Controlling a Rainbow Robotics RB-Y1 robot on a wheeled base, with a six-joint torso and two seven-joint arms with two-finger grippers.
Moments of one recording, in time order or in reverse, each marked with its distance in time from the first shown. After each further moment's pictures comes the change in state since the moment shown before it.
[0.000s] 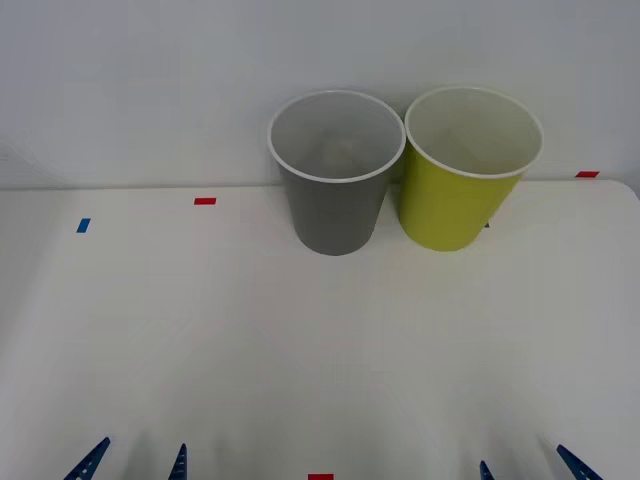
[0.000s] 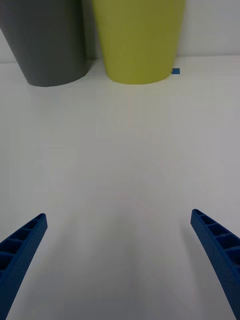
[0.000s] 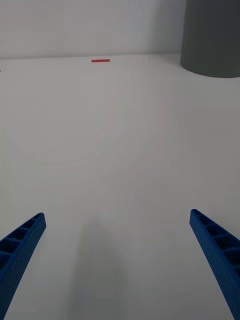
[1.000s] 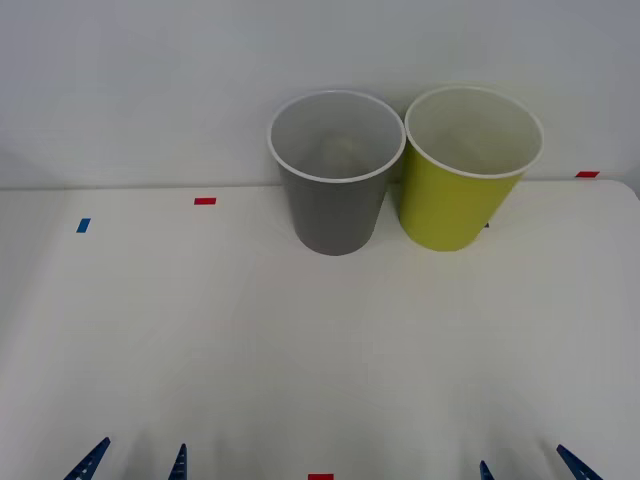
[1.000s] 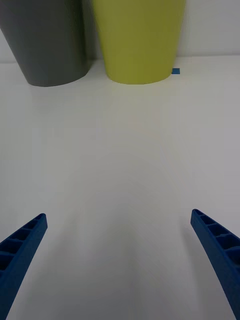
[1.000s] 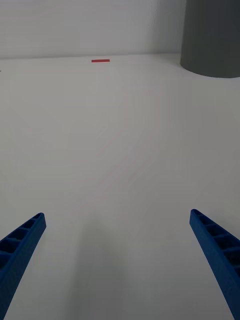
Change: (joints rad) right arm 0.000 0.000 0.000 0.000 0.000 0.000 0.000; left arm 0.000 0.000 0.000 0.000 0.000 0.000 0.000
